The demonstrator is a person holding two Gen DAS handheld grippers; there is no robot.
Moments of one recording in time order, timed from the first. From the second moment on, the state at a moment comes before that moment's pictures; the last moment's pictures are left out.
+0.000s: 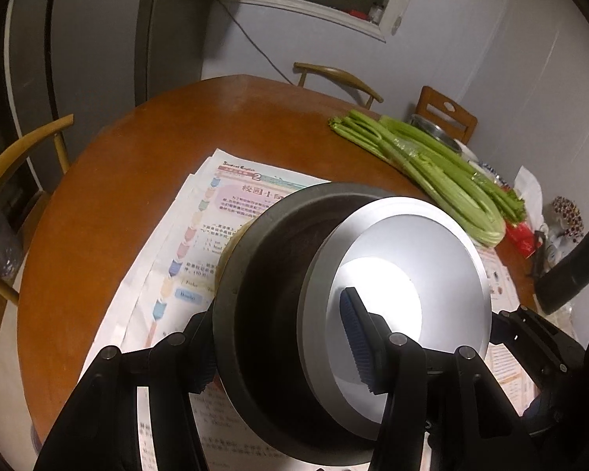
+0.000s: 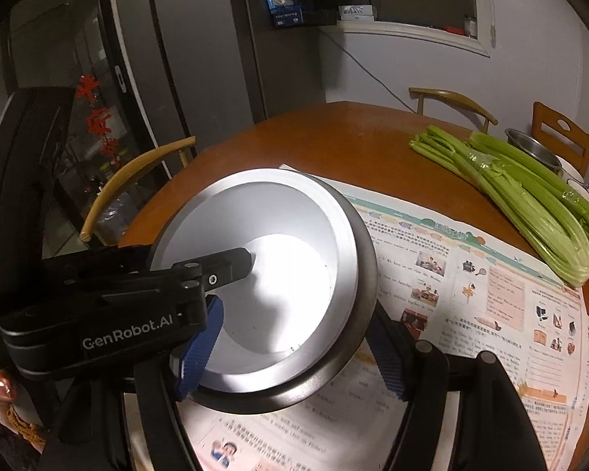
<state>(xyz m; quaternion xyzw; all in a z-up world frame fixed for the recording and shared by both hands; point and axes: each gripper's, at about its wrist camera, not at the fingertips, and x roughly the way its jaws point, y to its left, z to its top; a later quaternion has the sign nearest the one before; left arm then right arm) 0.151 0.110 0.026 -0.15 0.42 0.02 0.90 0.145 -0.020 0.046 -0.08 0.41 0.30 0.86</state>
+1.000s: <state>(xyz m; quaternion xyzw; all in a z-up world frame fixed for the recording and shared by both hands) 0.143 0.118 0.026 -0.14 0.39 0.06 0.91 0.152 -0.040 0.038 -0.07 0.40 0.26 0.88</state>
